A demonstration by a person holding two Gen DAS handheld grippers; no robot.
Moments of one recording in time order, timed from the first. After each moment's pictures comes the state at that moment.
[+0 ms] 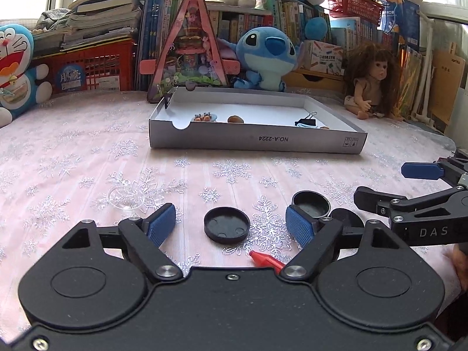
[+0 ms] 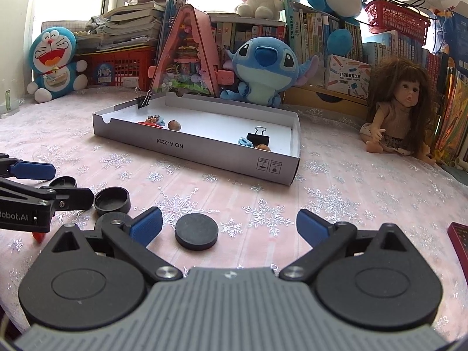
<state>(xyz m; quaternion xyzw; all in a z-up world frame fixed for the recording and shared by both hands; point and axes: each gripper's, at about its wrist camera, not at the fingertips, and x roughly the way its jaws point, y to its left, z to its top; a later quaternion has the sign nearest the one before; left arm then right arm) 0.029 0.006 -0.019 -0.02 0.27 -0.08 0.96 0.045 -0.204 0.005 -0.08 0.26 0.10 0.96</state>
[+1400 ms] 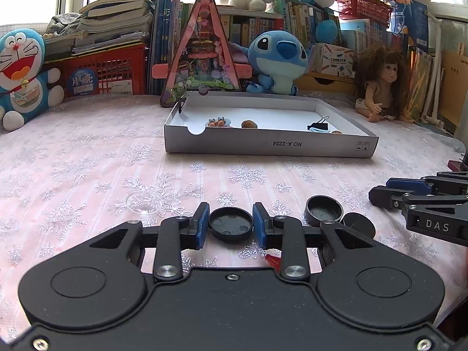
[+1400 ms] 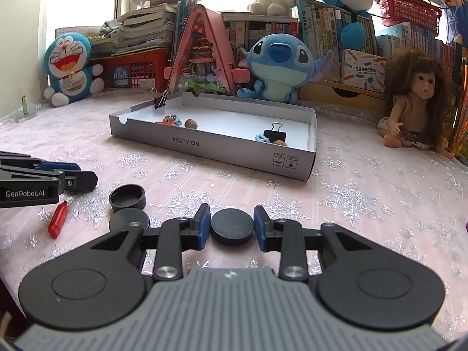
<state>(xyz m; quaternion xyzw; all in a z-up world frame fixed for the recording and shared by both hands) 0.029 0.011 -0.014 -0.01 0.27 -0.05 0.96 0.045 -0.211 0.003 -0.05 0.27 0.14 0.95</state>
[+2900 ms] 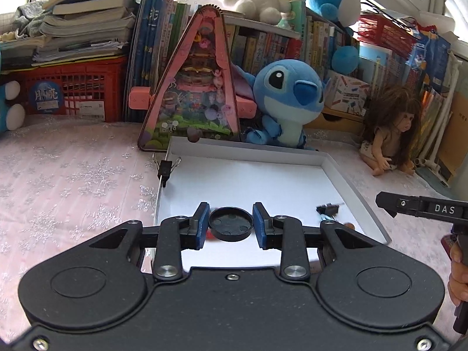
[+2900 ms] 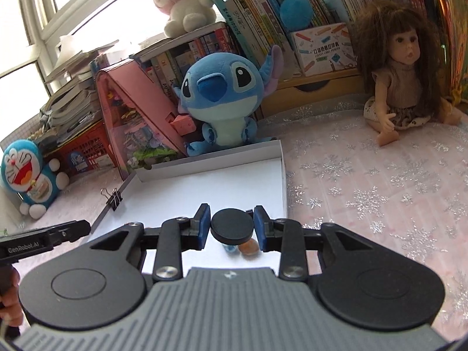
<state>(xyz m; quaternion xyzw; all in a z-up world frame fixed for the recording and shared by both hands) 0.193 0.037 0.068 -0.07 0.31 -0.09 0.94 0.191 -0.261 0.064 0.15 0.32 0.10 0.93</state>
